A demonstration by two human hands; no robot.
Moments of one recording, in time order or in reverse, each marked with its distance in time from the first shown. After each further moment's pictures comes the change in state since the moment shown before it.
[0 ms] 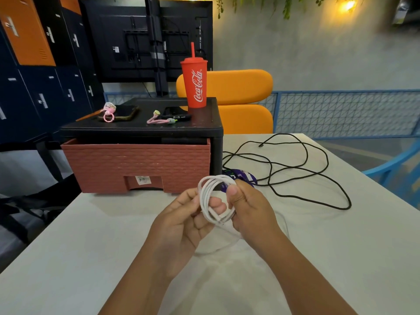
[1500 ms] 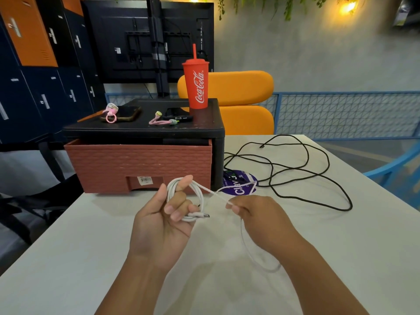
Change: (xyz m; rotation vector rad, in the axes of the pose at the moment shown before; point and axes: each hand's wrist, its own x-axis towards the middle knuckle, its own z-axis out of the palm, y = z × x) left_hand 0.011 0.008 -0.031 -0.455 -0.161 0.060; right_hand 0.002 0.002 -0.022 -0.694 -0.145 0.100
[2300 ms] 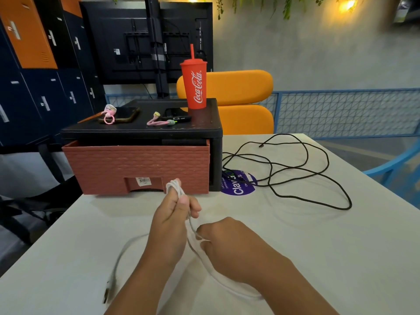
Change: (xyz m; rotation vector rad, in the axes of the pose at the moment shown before) left_hand -0.003 -0.025 0.011 1.219 0.322 0.403; right_hand -0.019 -0.034 0.023 -0.157 -0.266 -0.273
